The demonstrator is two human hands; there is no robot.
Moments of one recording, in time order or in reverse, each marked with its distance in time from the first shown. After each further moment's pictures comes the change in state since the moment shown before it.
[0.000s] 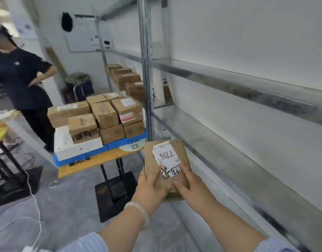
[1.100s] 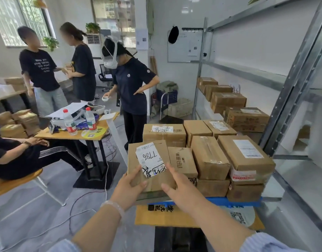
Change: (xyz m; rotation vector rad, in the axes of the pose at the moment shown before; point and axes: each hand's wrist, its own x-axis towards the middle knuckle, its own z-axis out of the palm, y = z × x) left_hand 0.181 -0.223 -0.408 -0.096 0.538 -0.334; right_hand 0.358 -0.264 0.314 -0.034 -0.566 -0.393
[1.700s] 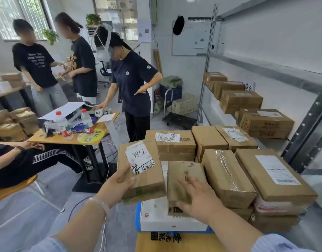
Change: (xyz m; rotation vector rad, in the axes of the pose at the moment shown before) left_hand 0.127 -0.010 -0.041 -0.128 0.024 -0.237; right_hand 0.113 0.062 -0.034 -0.668 -0.101 0.054
